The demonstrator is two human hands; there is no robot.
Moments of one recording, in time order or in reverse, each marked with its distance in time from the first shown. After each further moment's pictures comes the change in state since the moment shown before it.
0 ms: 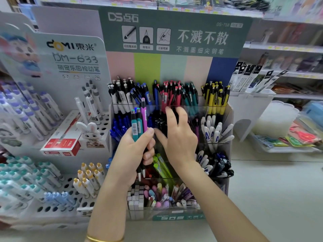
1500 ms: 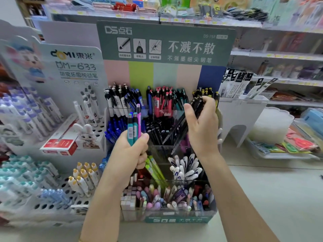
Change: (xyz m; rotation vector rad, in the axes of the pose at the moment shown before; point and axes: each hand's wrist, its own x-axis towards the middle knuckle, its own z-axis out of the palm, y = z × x) left_hand -0.011 0.002 0.018 0.175 0.092 -0.004; right_hand 0.036 0.042 -0.070 0.650 0.139 0.208
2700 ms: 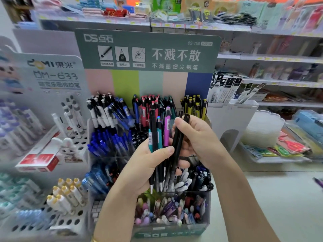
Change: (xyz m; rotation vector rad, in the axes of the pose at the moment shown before) left_hand 0.011 0.008 0.055 -0.208 -0.433 -0.007; right_hand 0.018 -0.006 -0.039 0.545 -0.561 0.597
